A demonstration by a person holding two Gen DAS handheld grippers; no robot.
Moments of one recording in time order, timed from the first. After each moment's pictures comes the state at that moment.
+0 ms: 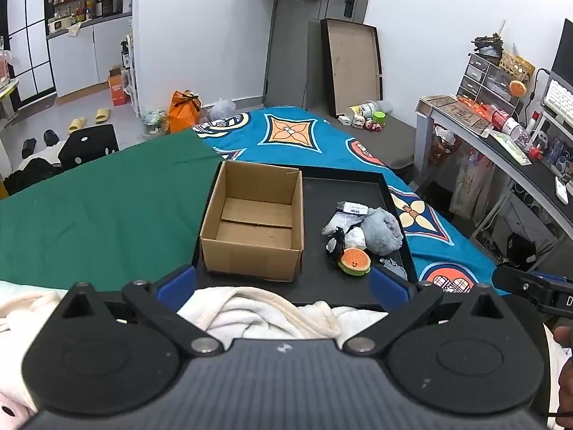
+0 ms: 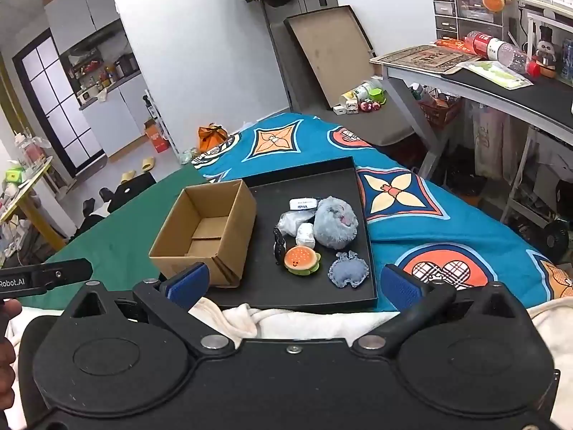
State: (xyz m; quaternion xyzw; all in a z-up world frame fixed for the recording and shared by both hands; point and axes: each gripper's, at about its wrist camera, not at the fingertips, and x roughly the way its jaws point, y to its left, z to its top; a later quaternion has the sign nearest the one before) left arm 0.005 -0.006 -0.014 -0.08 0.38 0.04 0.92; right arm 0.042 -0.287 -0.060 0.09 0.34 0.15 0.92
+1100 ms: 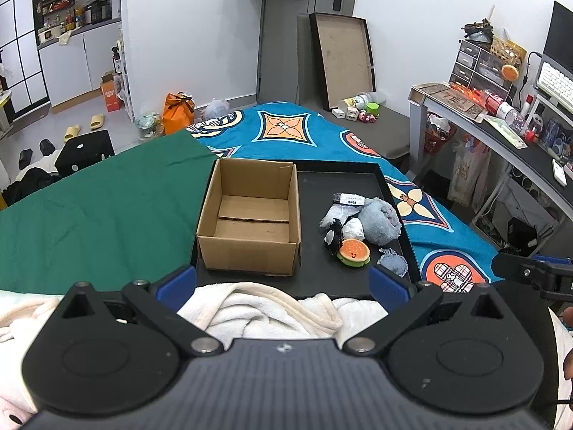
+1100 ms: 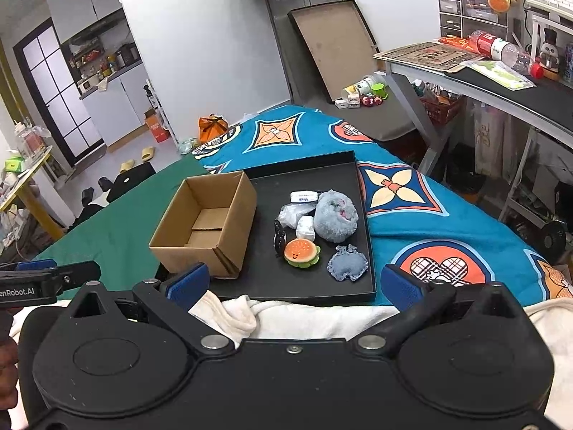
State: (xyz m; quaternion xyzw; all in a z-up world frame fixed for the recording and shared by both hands) left arm -0.002 -0.014 -0.021 -0.05 0.38 0.03 0.92; right arm 0.040 -0.282 -0.055 0.07 0.35 0.16 0.92
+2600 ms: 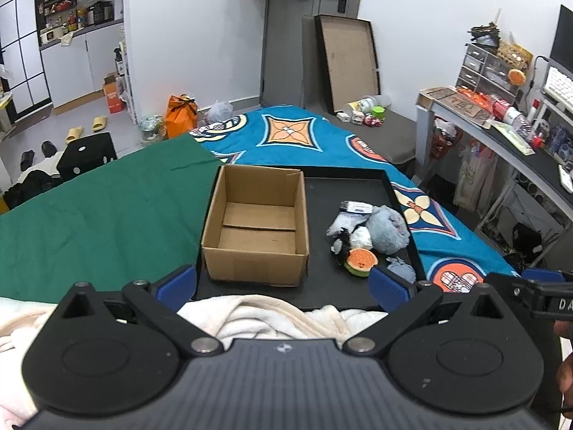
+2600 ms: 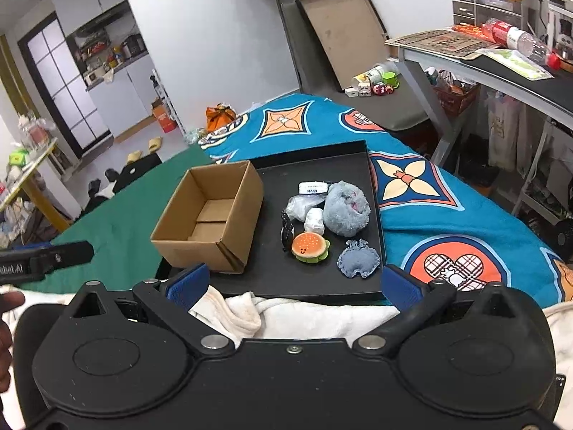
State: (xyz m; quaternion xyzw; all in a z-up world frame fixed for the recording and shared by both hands) left arm 0.020 -0.002 -0.015 -0.05 0.38 0.04 0.92; right arm 0.056 -0.279 -0.068 0.08 0.37 0.17 0.91
